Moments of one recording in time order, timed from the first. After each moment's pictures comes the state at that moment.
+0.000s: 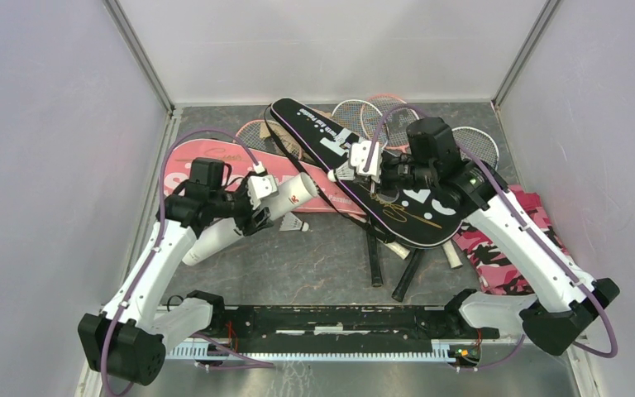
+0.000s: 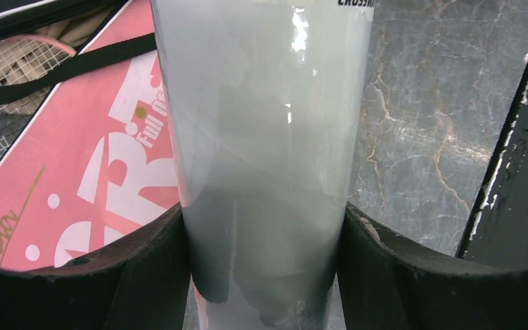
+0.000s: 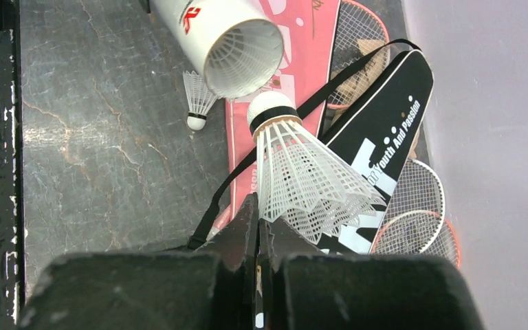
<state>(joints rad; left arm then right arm) -0.23 1.02 0.92 -0.75 0.66 0.79 0.64 1.21 1.40 -0.73 -0.52 -0.74</state>
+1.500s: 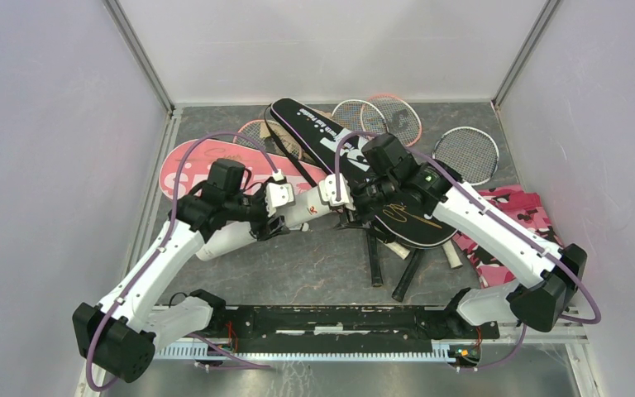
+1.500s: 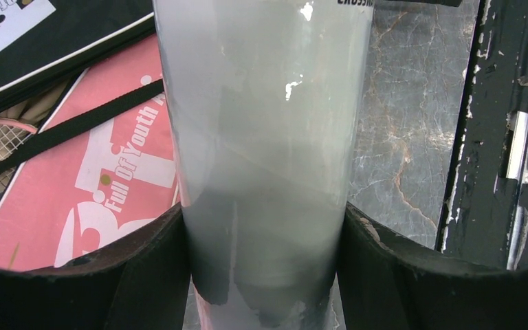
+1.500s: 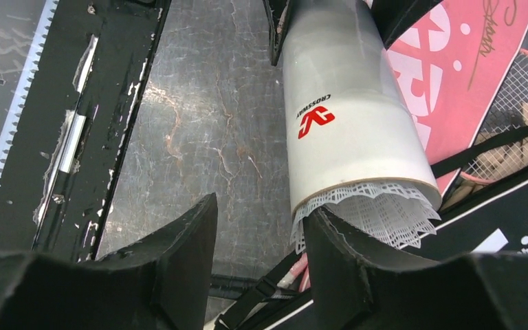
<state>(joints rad) -0.41 1.04 0.94 -0.70 0.66 0.74 0.79 1.37 1.40 -0.86 -0.67 -0.86</state>
